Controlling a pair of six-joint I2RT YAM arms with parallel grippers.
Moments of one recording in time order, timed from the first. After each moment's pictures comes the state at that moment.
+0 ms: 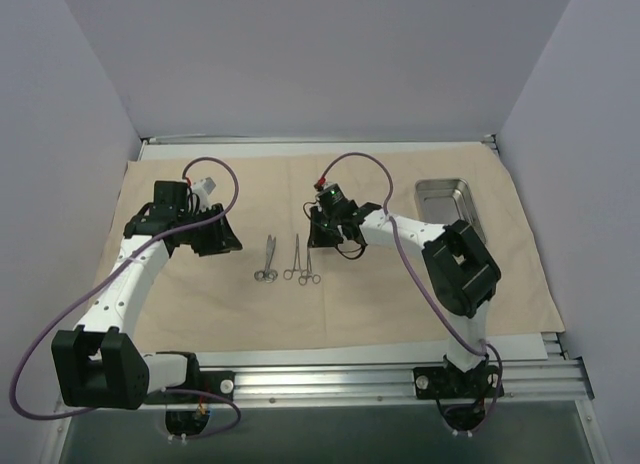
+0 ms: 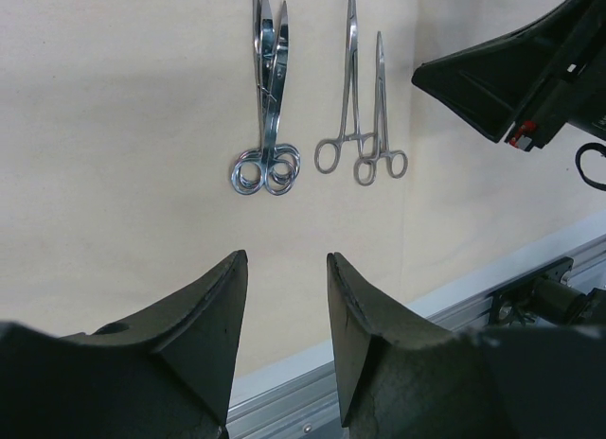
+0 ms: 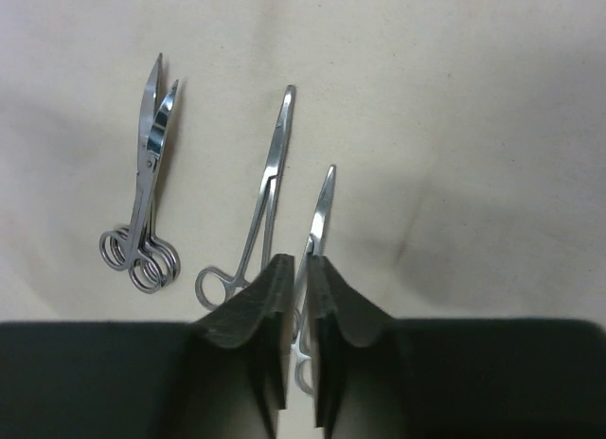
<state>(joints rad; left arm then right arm) -0.08 1.26 1.04 -0.74 0.42 -0.33 0.69 1.90 1.26 -0.23 -0.08 0.58</state>
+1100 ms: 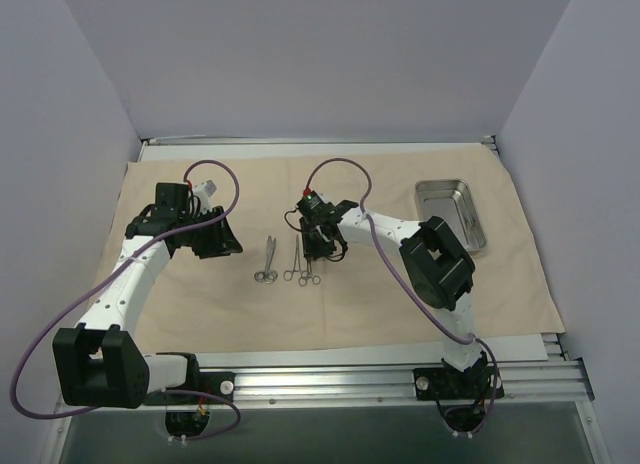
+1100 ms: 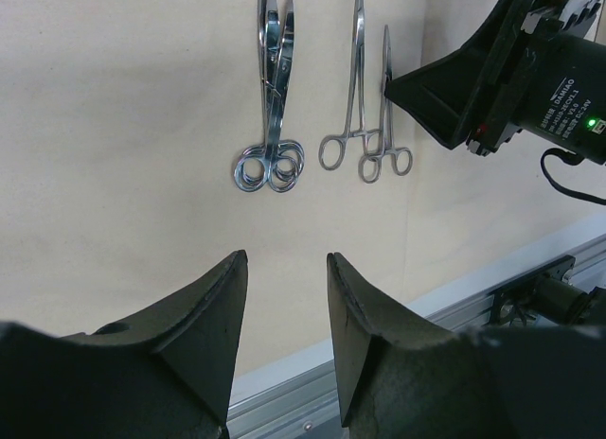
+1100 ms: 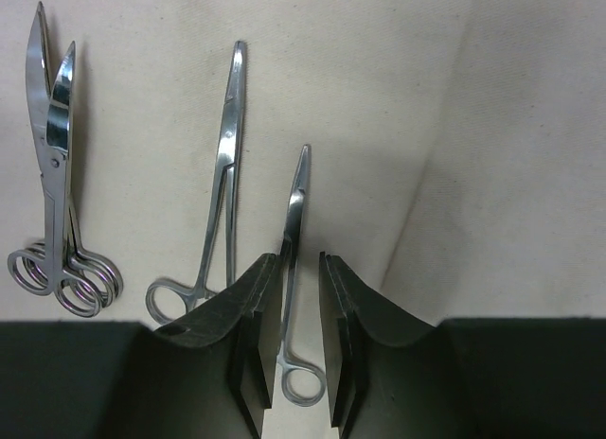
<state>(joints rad) -0.08 1.27 1.03 -0.74 0.42 -0.33 0.76 2.06 1.46 -0.50 0.04 0.60</state>
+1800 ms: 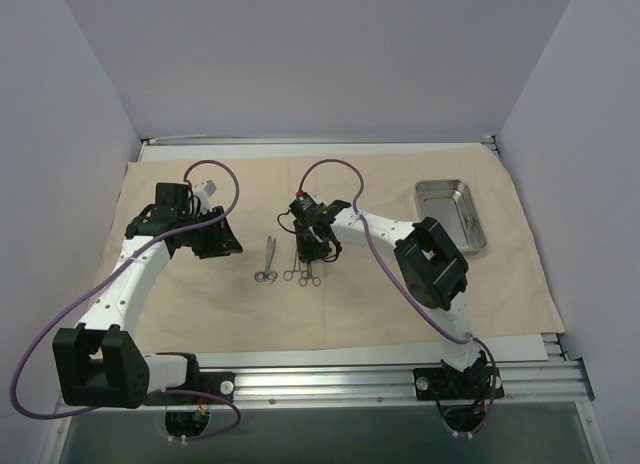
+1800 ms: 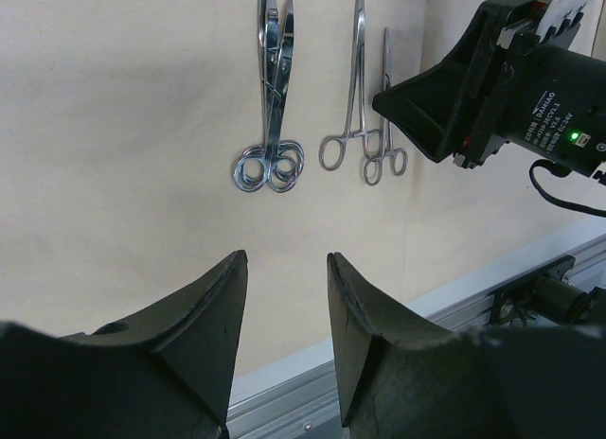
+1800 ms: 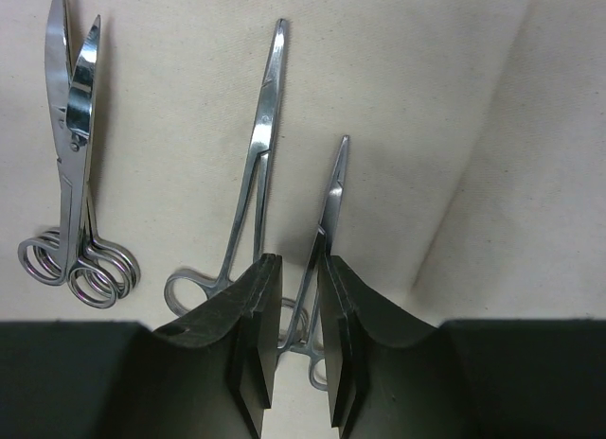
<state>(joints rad) -0.08 1.27 1.03 -0.74 0.42 -0.33 0.79 2.09 1.52 -0.57 0.04 0.60</state>
